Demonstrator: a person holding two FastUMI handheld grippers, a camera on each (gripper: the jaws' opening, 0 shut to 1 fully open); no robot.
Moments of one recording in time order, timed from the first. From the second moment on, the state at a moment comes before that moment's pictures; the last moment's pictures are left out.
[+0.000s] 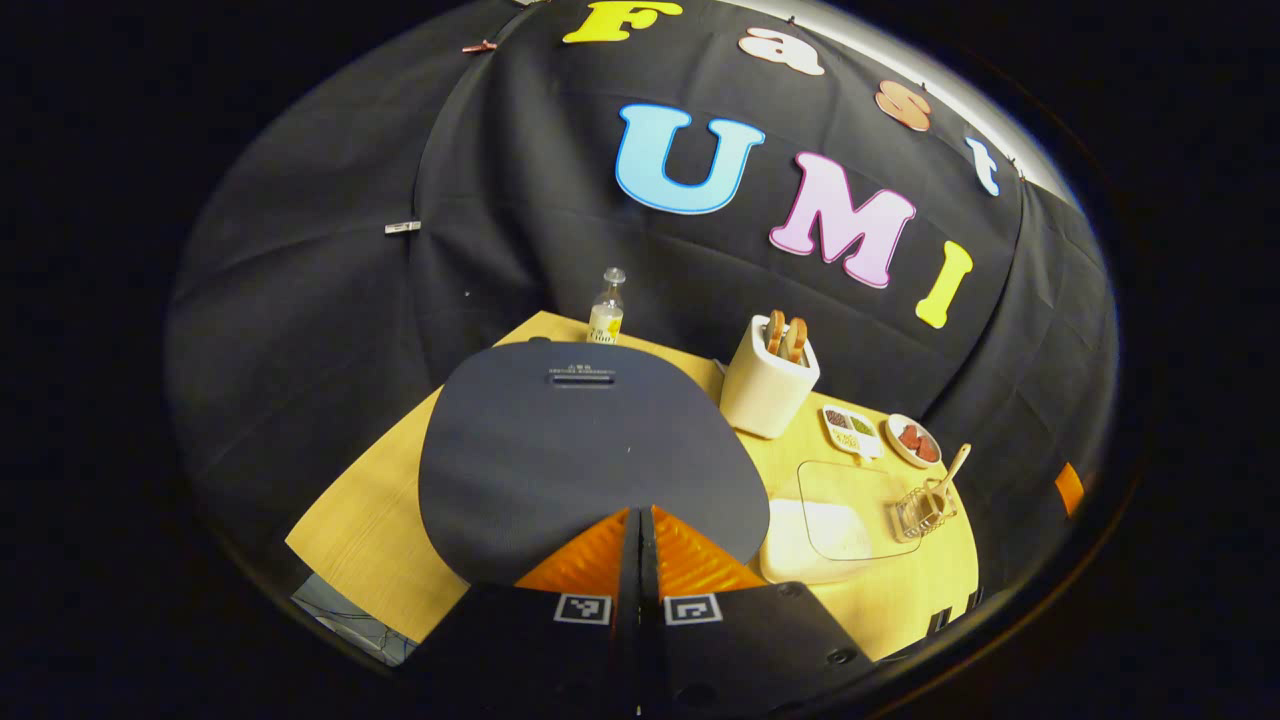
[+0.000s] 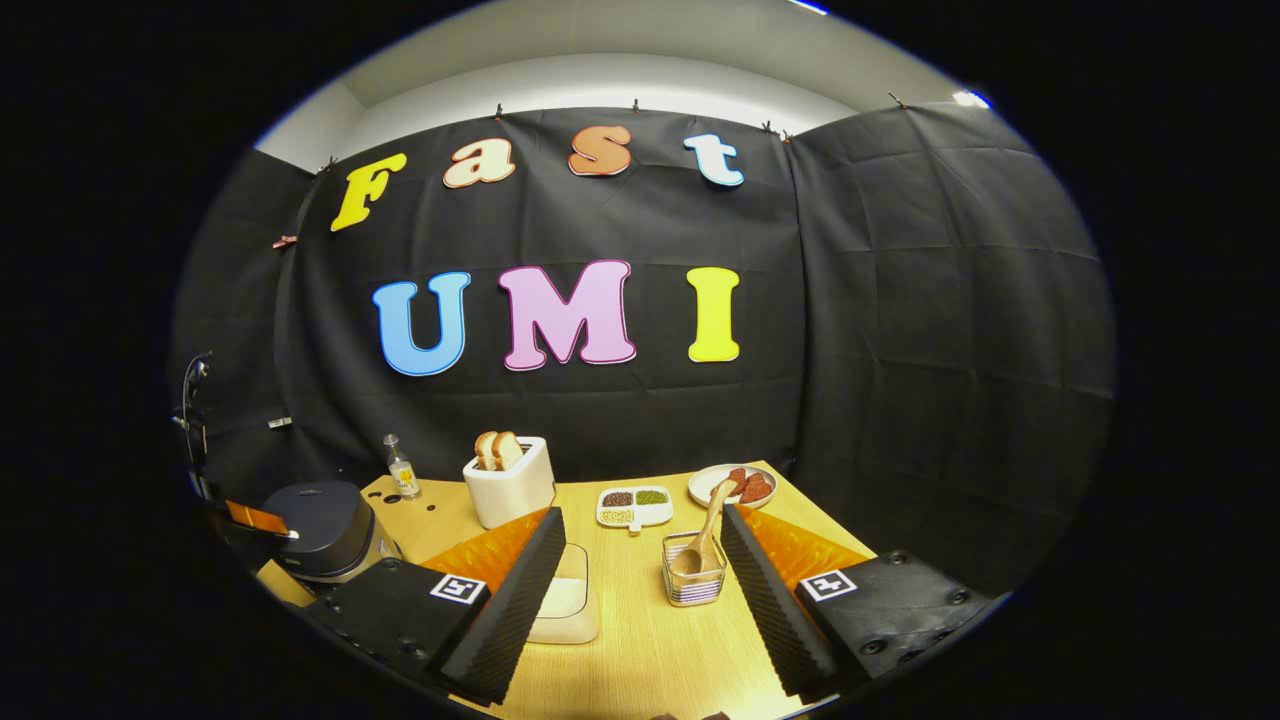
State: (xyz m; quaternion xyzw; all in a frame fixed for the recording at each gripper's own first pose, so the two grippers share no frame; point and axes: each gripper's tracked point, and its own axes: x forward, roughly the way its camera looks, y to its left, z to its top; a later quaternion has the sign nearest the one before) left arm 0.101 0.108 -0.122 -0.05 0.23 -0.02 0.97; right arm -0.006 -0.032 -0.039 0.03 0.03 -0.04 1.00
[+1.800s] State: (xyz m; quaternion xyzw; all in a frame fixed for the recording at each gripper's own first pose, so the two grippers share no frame) left arm 0.049 0.073 -0.053 -0.02 0.08 0.16 0.98; right arm 0.183 -0.139 -0.115 0.08 0.10 -0.08 0.99
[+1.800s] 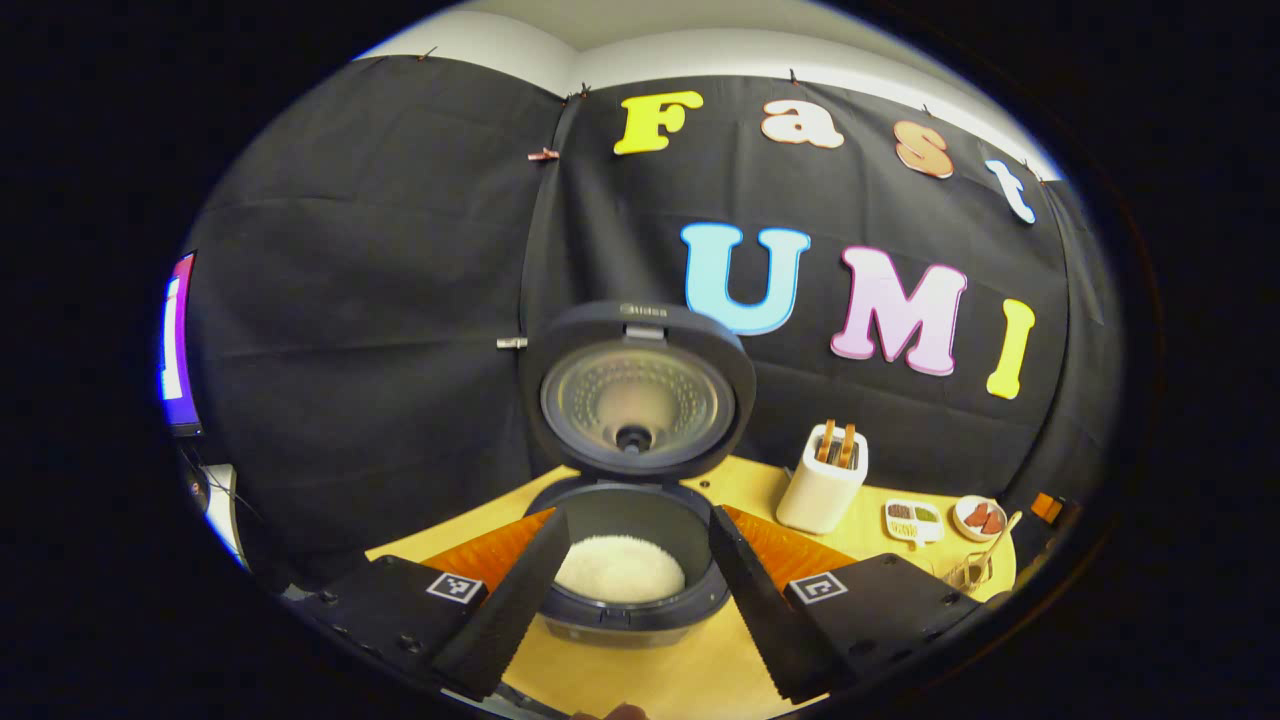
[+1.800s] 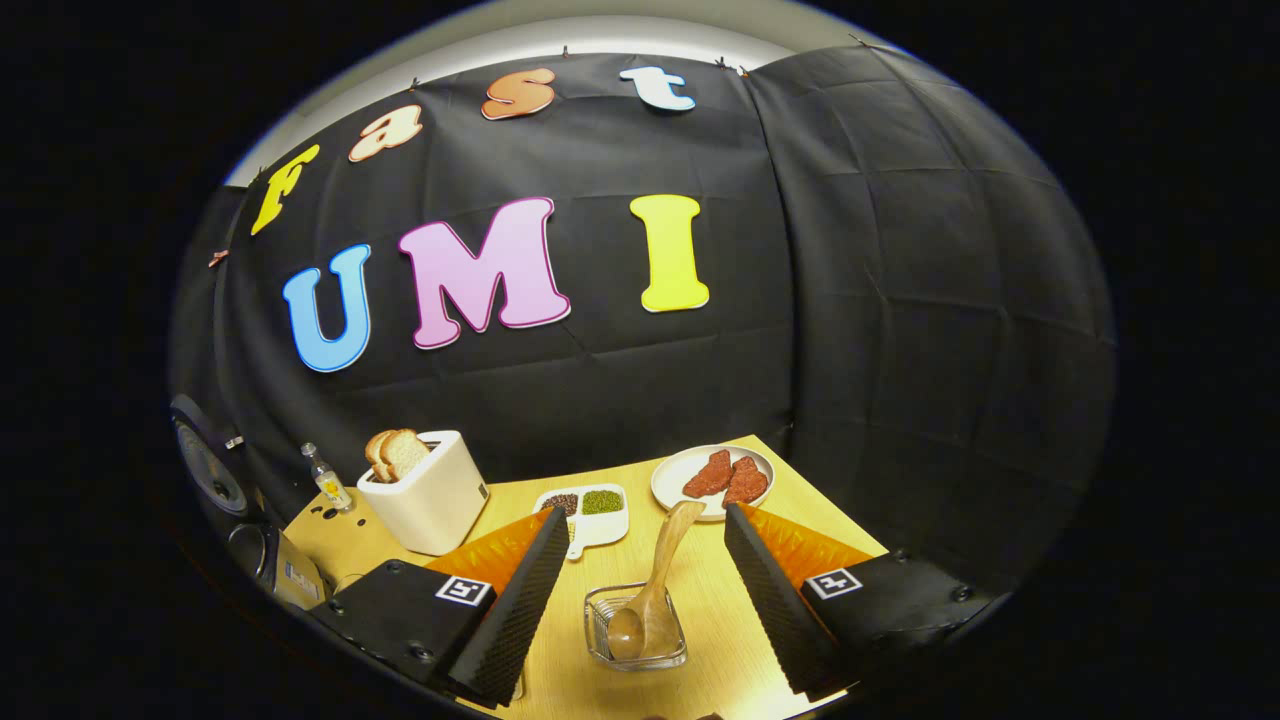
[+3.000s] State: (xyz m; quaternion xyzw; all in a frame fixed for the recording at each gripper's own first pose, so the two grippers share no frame) left arm 0.005 0.022 -0.151 -0.04 0.20 0.19 0.96; right arm 0.273 -0.144 -0.239 0.14 0.27 -0.05 0.95
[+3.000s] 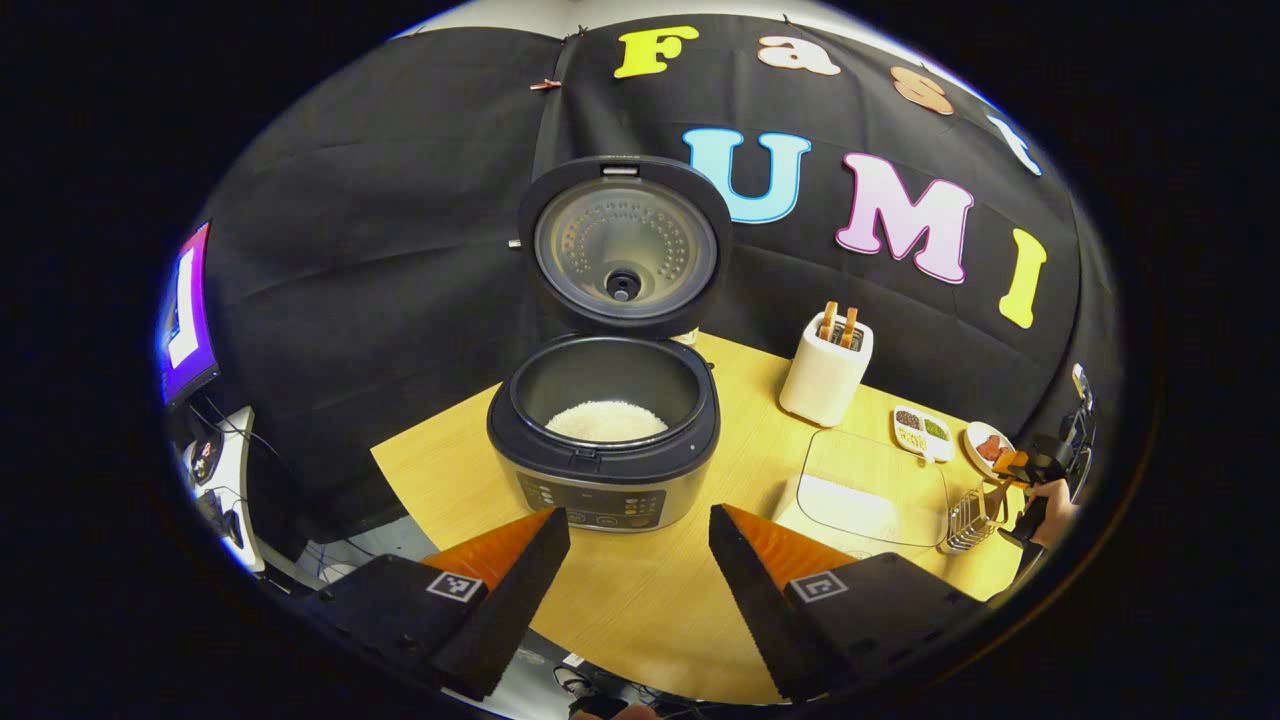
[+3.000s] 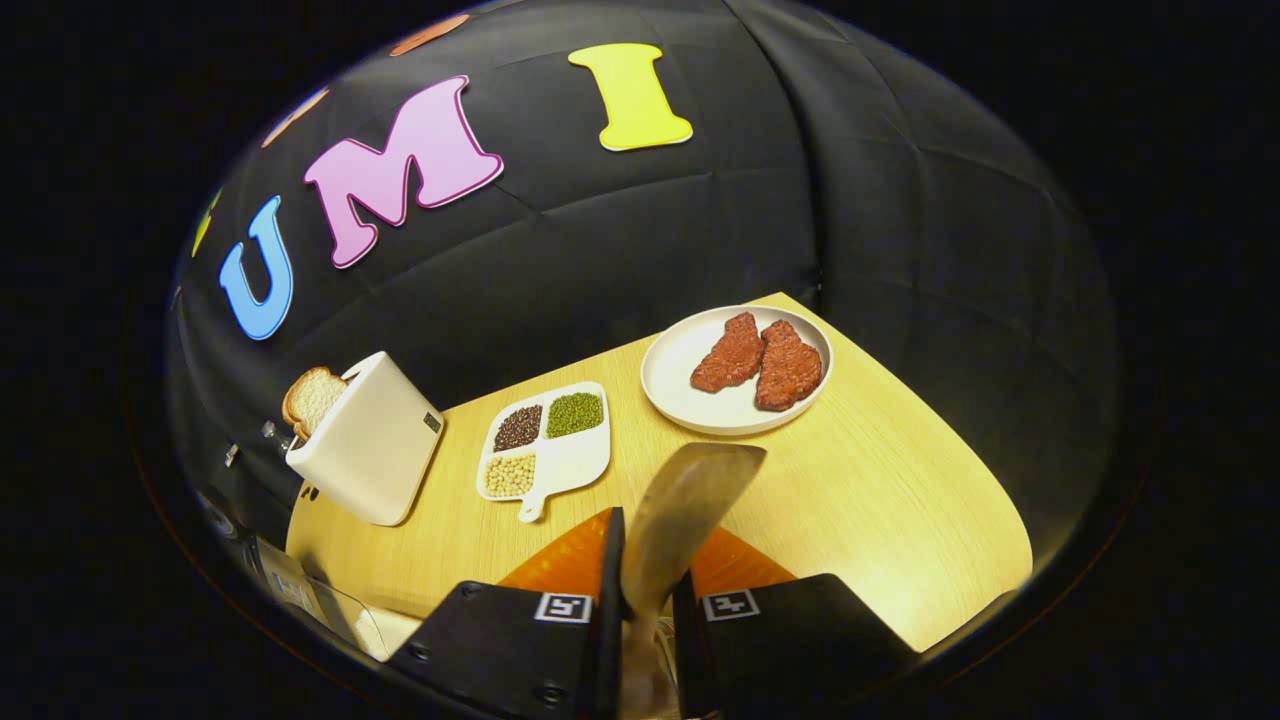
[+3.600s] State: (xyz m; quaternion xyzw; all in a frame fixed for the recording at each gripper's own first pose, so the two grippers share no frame) left arm 0.015 0.008 -0.152 -0.06 0.20 0.13 0.97; right arm 0.248 -0.133 -0.146 0.10 0.17 -0.05 0.98
